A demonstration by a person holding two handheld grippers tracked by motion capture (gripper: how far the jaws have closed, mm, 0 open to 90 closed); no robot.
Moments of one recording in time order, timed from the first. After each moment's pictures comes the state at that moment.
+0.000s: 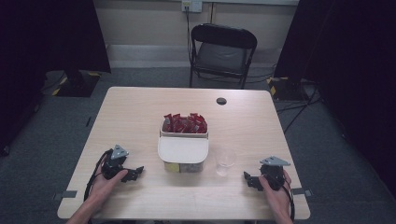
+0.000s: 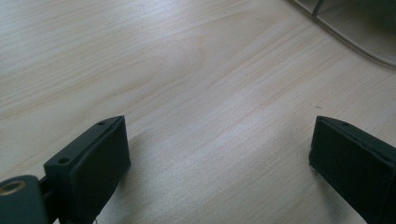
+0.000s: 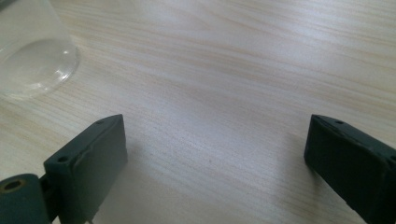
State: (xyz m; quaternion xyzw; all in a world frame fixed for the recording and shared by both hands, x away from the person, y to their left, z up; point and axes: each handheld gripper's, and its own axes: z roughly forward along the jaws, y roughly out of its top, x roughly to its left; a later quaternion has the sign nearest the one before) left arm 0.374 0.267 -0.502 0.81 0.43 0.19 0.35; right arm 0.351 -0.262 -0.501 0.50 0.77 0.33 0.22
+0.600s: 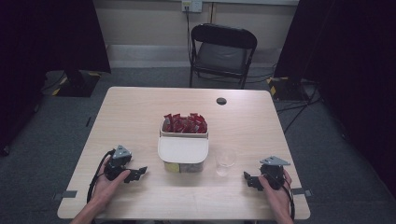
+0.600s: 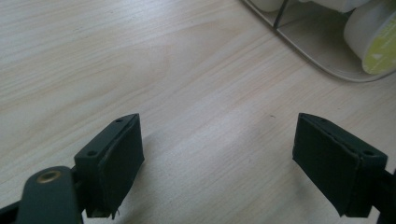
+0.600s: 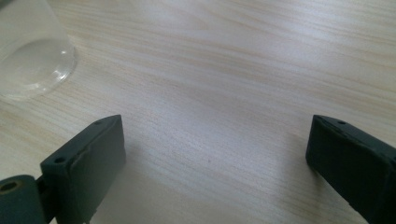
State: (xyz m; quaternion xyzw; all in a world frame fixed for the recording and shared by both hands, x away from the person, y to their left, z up) left arm 0.368 0.256 -0.493 0.81 0.43 0.16 0.36; right arm 0.352 -0.262 -0.501 0.50 0.77 0.32 0.22
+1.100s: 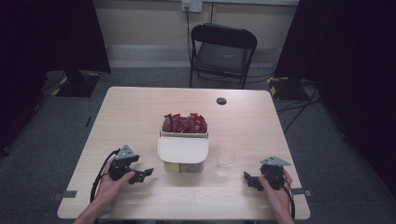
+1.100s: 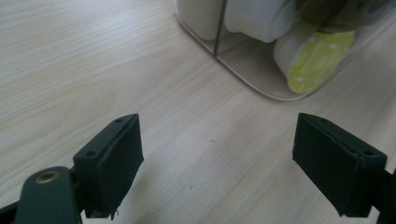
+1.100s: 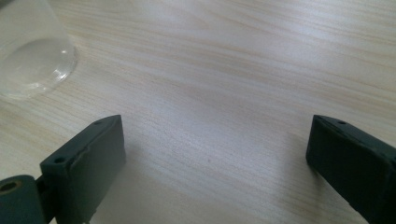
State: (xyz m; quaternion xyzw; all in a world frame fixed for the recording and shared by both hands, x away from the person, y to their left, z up) left arm 0.364 0.238 -0.482 0.82 0.38 0.12 0.40; right arm 0.351 -0.263 -0.501 0.50 0.77 0.32 0.22
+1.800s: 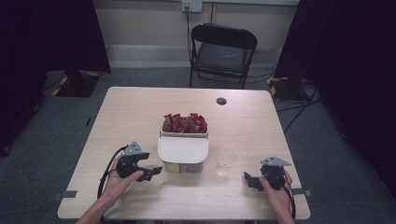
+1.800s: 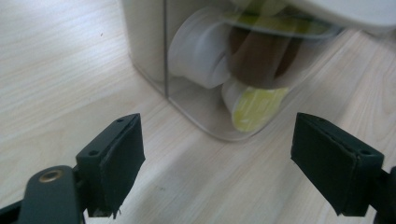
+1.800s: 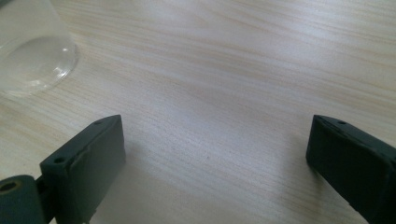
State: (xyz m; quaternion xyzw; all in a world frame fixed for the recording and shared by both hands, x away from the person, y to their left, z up) left arm 0.367 0.212 -0.463 0.82 0.35 0.10 0.43; right arm 0.351 -0.264 -0.501 0.50 0.77 0.32 0.22
